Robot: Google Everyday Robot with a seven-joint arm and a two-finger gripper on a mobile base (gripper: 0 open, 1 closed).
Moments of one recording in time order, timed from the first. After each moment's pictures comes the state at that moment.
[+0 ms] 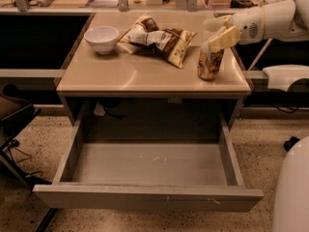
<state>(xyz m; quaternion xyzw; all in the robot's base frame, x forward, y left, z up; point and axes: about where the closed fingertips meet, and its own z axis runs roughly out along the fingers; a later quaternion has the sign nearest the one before) 0.671 -0.145 0.951 -0.47 0.65 0.41 0.44</state>
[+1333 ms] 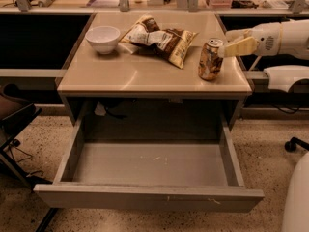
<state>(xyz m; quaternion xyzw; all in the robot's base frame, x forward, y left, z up) 0.697 -0.215 0.913 -0.37 0.70 0.40 0.47</state>
